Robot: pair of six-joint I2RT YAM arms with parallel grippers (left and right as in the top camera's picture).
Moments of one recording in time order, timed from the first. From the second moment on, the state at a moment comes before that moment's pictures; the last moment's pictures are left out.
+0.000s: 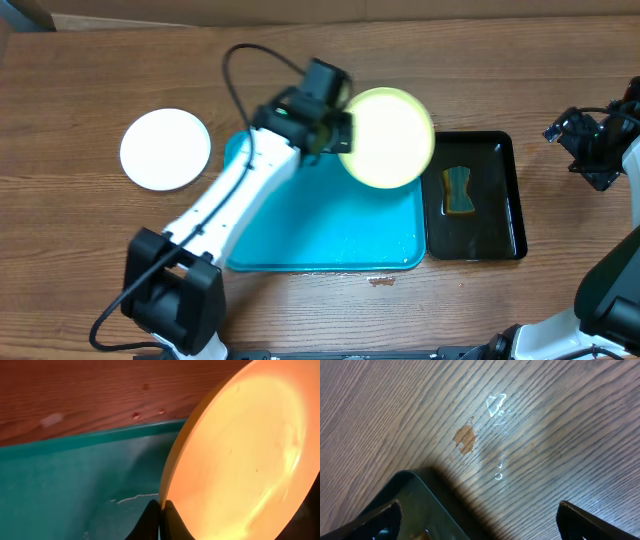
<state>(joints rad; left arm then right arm) -0.55 1.81 1.53 -0.71 0.01 -0.41 -0.44 1.76 1.37 -0.83 -0.15 0.38</state>
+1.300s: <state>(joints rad) -1.21 1.84 1.53 -0.08 -1.04 0.37 -0.44 1.76 1.37 -0.84 -0.15 0.38</state>
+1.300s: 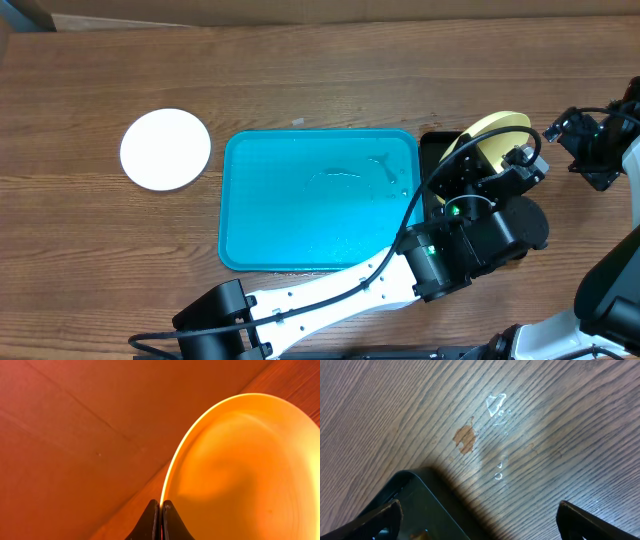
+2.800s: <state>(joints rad) 0.40 1.84 1.54 -0.94 0.38 -0.43 -0.44 1.76 1.37 -0.83 -0.15 0.38</state>
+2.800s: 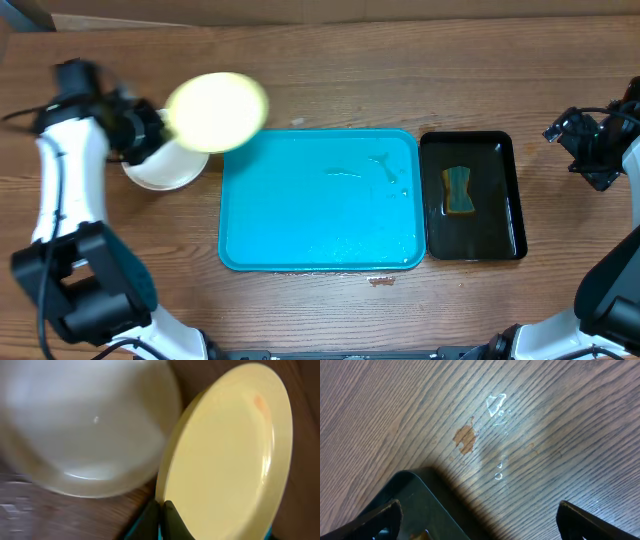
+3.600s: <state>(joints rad) 0.50 1.84 1.42 -0.75 0.14 -0.43 -0.44 1.76 1.37 -0.83 -0.15 0.38</state>
